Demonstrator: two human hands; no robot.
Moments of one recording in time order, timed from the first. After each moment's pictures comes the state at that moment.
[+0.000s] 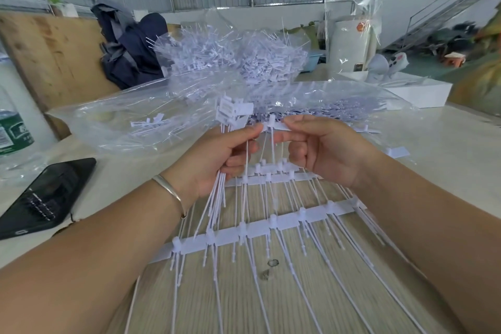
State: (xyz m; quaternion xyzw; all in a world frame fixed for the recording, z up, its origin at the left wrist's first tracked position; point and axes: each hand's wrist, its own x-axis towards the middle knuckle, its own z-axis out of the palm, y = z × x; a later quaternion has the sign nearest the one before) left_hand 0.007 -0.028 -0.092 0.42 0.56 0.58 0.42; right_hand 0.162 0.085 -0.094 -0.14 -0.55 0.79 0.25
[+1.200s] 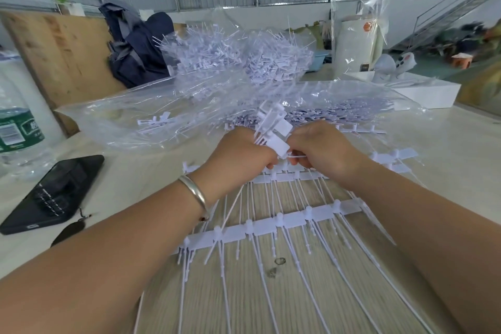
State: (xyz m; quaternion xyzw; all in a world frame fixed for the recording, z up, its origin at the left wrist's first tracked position) left_hand 0.020 -0.015 -0.098 0.50 0.74 0.42 0.17; right_hand 0.153 0.067 -0.093 -0.30 -0.81 0.42 0.28
